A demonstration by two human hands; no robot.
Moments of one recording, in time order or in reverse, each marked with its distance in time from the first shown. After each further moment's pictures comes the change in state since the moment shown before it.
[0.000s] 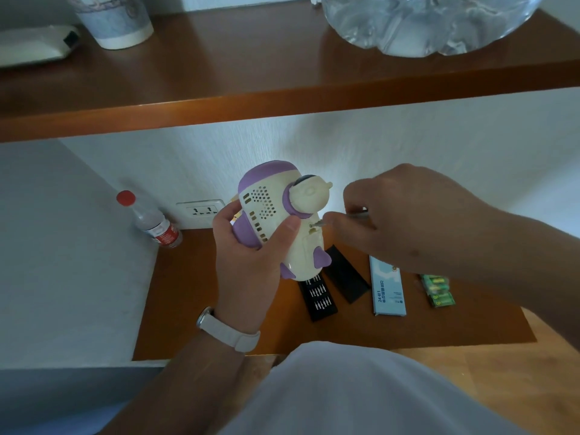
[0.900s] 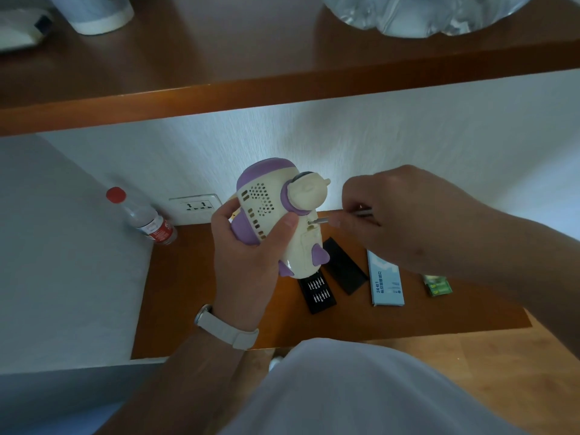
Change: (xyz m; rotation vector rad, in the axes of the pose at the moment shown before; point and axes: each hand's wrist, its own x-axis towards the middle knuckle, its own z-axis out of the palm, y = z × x) left_hand 0.001 -0.003 0.000 -0.031 -0.041 -0.061; right_hand -0.004 0.002 0.006 0.123 -0.039 0.030
